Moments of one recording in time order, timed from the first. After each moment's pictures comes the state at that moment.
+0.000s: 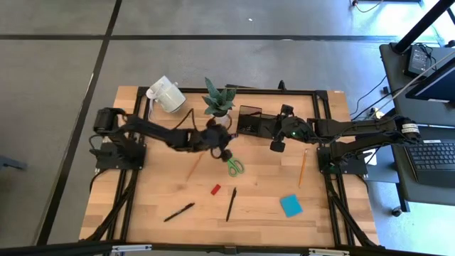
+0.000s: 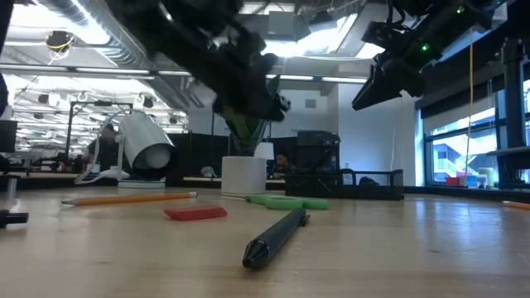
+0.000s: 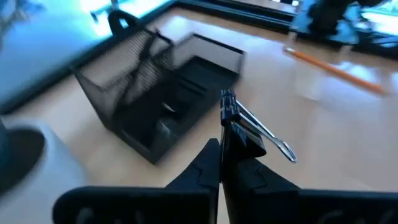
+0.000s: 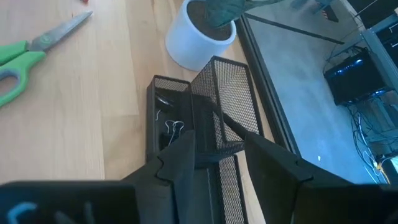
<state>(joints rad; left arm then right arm) 0.00 1.67 0.89 0.28 -0.44 -0.25 -0.08 1.10 0.70 -0.28 0.47 -0.27</state>
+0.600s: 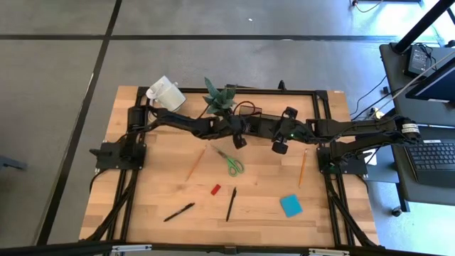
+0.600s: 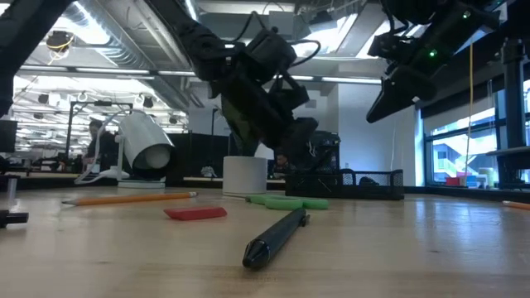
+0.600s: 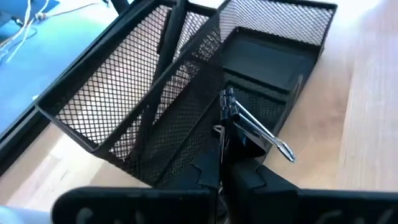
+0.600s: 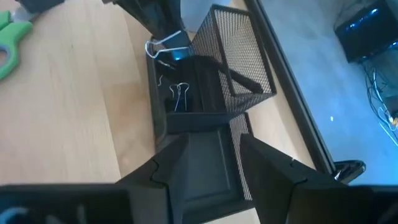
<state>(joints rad) 0.18 2.02 1.22 0.15 -0.35 -0.02 -0.08 1.10 0.69 -0.43 0.47 -0.07</state>
